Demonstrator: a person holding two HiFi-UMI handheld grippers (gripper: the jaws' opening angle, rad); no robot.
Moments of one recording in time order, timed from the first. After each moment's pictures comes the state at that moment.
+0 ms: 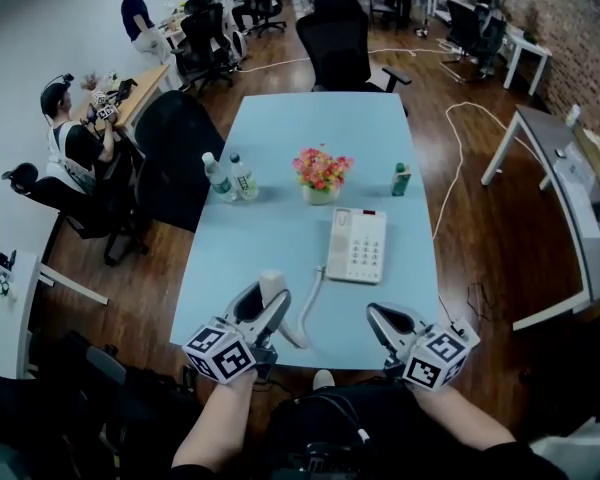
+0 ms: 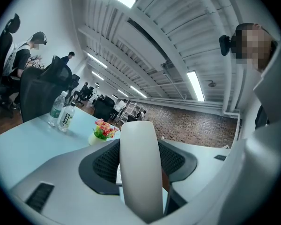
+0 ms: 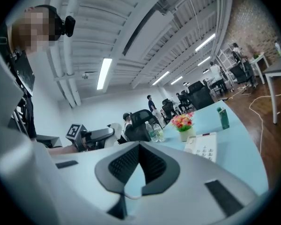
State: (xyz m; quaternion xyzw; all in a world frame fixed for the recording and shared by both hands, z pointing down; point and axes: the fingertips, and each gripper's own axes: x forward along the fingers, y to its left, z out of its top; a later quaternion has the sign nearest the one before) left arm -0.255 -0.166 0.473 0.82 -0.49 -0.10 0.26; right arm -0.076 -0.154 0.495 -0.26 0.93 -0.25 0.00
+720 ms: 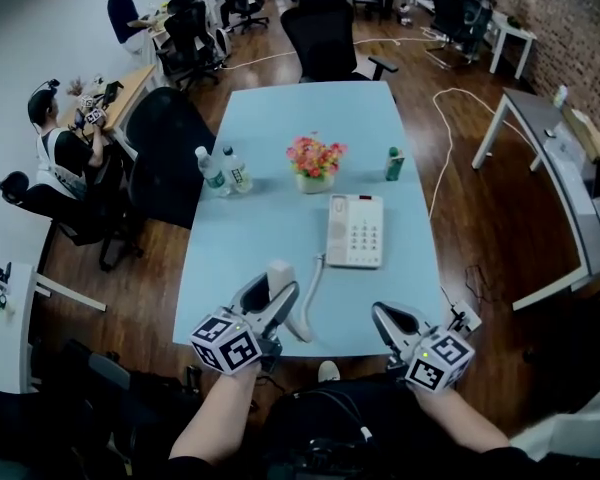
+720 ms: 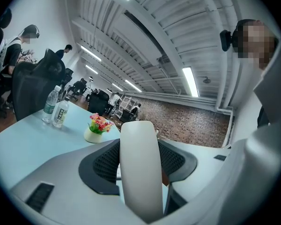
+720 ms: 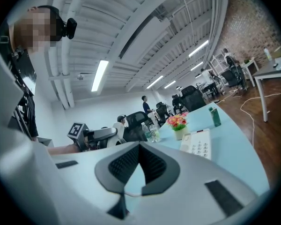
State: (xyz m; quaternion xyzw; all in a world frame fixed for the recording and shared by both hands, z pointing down) left arm -0.248 -0.161 0.481 0.85 -0.45 -0.07 0.27; right arm -0.074 -0.124 0.503 -0.31 0.92 -0.25 0.02
